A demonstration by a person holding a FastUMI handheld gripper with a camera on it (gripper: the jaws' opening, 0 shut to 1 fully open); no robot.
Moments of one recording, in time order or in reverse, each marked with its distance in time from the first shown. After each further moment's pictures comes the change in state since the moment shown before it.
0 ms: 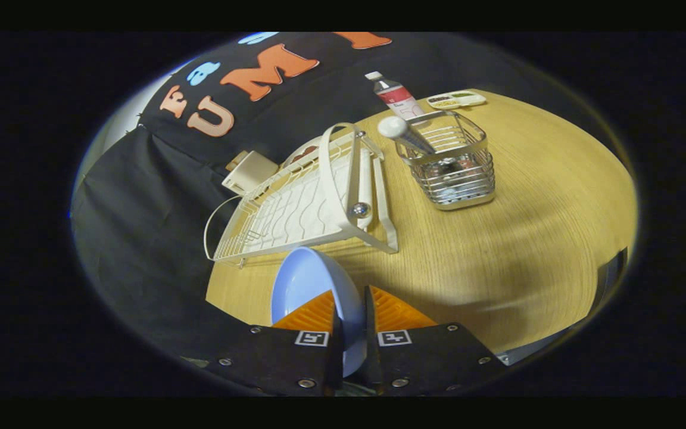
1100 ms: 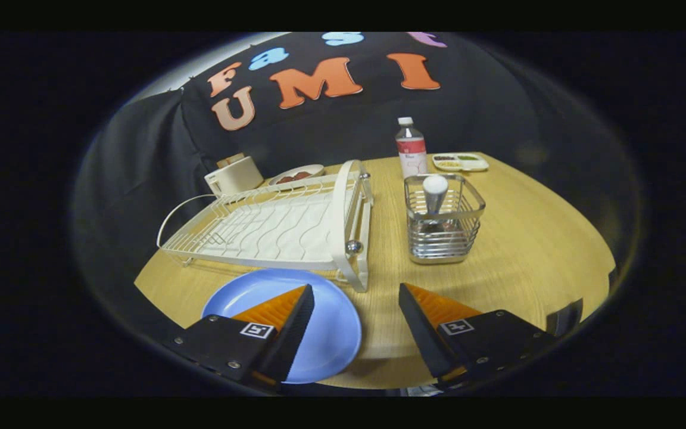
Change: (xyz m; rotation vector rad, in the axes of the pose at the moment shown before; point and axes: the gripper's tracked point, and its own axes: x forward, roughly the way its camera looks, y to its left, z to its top) arm 0.004 -0.014 0.058 -0.360 -0.362 -0.243
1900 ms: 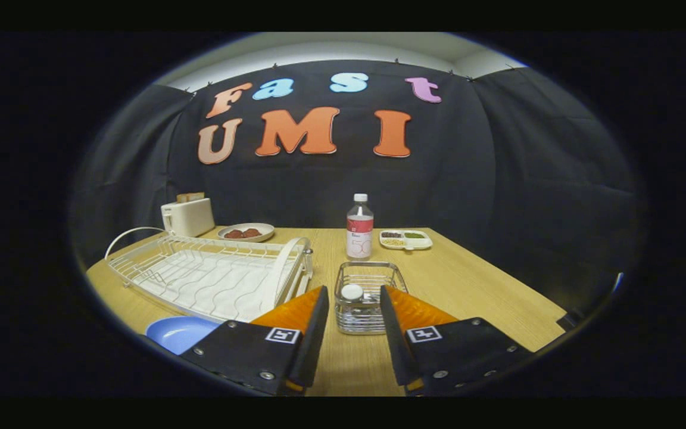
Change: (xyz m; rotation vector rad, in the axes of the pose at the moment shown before) arm 0.007 -0.055 0.081 -0.105 -0.371 -0.251
